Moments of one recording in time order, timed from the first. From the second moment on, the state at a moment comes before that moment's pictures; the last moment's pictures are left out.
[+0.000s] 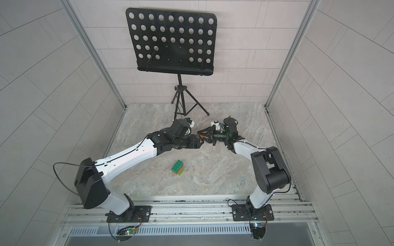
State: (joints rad) left arm -0.80 1.57 1.32 -0.53 0.10 -0.66; right arm 0.27 1.63 0.89 0.39 -0.96 1.44
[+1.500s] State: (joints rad) left arm -0.80 1.69 1.45 -0.76 0.05 -0.53; right arm 0.27 1.49 0.97 -0.14 -0.84 1.04
